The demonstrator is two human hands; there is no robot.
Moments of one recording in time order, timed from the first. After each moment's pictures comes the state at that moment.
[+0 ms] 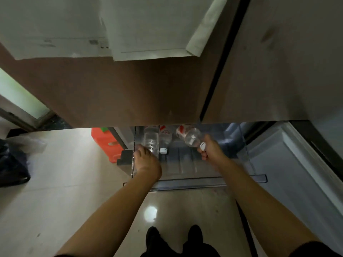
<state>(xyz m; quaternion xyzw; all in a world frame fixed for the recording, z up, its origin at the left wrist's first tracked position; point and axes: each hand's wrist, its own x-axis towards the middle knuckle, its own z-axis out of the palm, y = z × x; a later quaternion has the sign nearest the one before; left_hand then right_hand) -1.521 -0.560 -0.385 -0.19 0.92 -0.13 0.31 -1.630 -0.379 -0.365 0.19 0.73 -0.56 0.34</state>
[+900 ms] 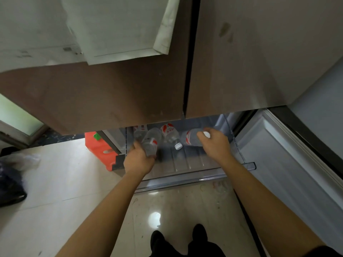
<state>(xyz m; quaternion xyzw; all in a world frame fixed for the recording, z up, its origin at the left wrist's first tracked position) -1.511 -0.572 -0.364 -0.30 0.92 0.25 0.05 -1.604 -0.342 -0.315 0.01 0.91 -0.41 0.12</state>
